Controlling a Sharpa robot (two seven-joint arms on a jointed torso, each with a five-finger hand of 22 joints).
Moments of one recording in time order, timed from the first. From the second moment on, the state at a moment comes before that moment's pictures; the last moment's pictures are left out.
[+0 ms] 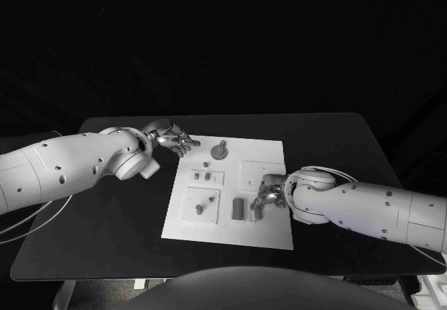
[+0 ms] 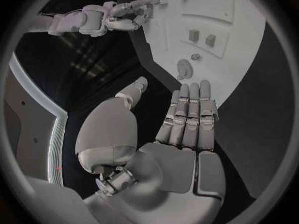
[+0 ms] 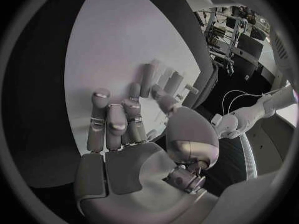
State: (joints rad) left arm 1.25 -0.83 -0.21 1.34 -0.65 -0.23 -0.03; left_hand 0.97 -0.21 0.45 -0.07 0.07 0.84 0.19 0.26 0.51 1.11 0.15 0.08 0.25 0.92 0.13 0.29 0.76 0.09 0.95 0.03 0.13 0.98; right arm 1.09 -0.62 -0.23 1.42 -1.22 -0.04 -0.48; right_hand 0.81 -0.08 0.65 -0.27 0.05 1.07 0.07 0.32 0.73 1.12 -0.03 1.29 0.90 1.24 -0.12 1.53 0.85 0.24 1.14 -0.04 0.94 1.31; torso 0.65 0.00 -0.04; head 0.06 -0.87
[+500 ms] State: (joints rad) left arm 1.25 -0.83 -0.21 1.33 -0.65 -0.23 -0.04; left_hand 0.97 -0.20 0.44 -0.08 0.07 0.84 0.19 0.26 0.51 1.11 0.15 0.08 0.25 0.92 0.13 0.29 0.76 0.09 0.95 0.03 0.12 0.99; right arm 1.09 -0.65 -0.23 1.43 -1.15 -0.07 -0.45; right_hand 0.88 -0.08 0.65 -0.28 0.05 1.07 0.07 0.32 0.73 1.12 -0.03 1.28 0.91 1.23 -0.11 1.52 0.83 0.24 1.14 -0.04 0.93 1.31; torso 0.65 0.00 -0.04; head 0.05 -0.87
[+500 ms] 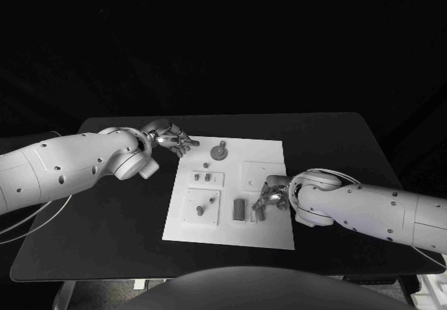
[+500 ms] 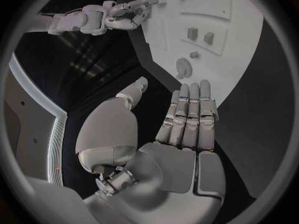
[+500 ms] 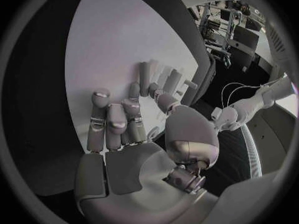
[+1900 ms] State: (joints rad) left arm 1.25 -0.84 -0.21 1.33 -0.65 -0.23 -0.04; left_hand 0.97 -0.19 0.44 -0.08 0.07 0.84 0.19 0.26 0.50 1.11 0.15 0.08 0.25 0.92 0.13 0.29 0.76 0.09 0.95 0.03 0.12 0.99; right arm 1.09 -0.70 -0.23 1.46 -0.89 -0.07 -0.45; right_hand 0.95 -0.04 0.64 -0.29 0.05 1.05 0.09 0.32 0.51 1.11 -0.02 1.27 0.91 1.22 -0.11 1.52 0.84 0.24 1.14 -0.03 0.93 1.31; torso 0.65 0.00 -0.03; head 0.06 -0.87
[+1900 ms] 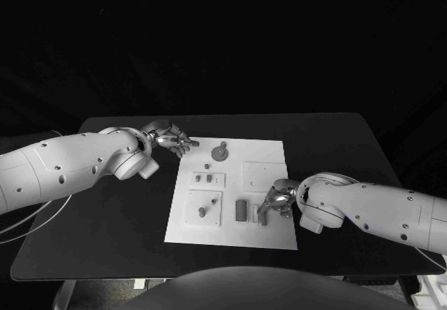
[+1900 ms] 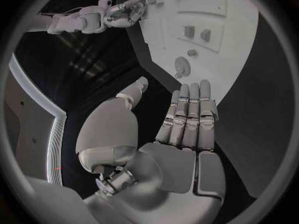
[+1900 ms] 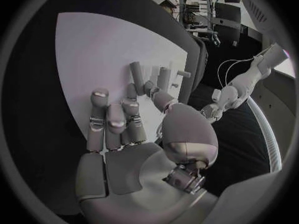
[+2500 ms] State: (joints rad) left arm 1.25 -0.84 -0.21 1.33 -0.65 -0.23 -0.04; left_hand 0.97 -0.19 0.44 -0.08 0.07 0.84 0.19 0.26 0.50 1.11 0.15 0.08 0.25 0.92 0.13 0.29 0.76 0.09 0.95 0.03 0.12 0.99; right arm 1.09 -0.70 -0.22 1.45 -0.83 -0.06 -0.46; right_hand 0.96 -0.03 0.63 -0.29 0.05 1.05 0.09 0.32 0.51 1.12 -0.02 1.27 0.92 1.22 -0.10 1.52 0.84 0.24 1.14 -0.03 0.93 1.31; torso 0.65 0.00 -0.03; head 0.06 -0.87
